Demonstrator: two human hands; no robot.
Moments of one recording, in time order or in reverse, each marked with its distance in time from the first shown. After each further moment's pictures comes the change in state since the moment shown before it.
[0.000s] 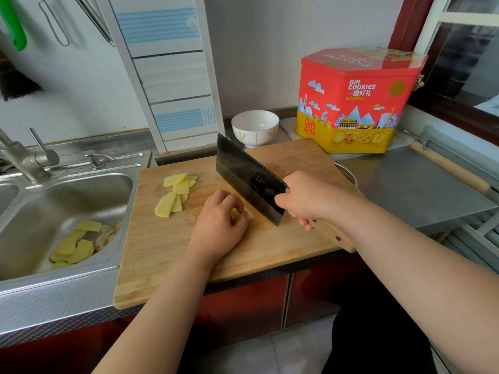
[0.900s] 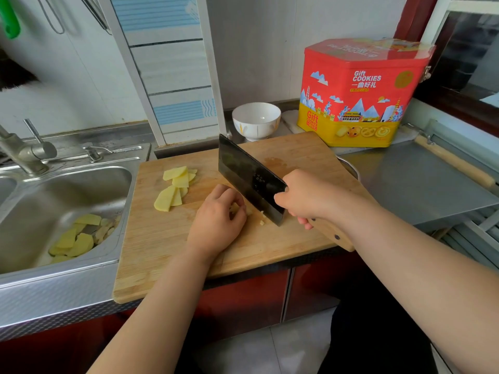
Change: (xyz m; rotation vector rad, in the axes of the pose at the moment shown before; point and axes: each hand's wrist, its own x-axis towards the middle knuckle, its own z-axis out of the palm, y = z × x) left_hand -0.002 -0.001 -0.003 -0.021 -0.024 -0.020; right_hand 0.003 -0.002 0.009 0.019 -0.028 0.055
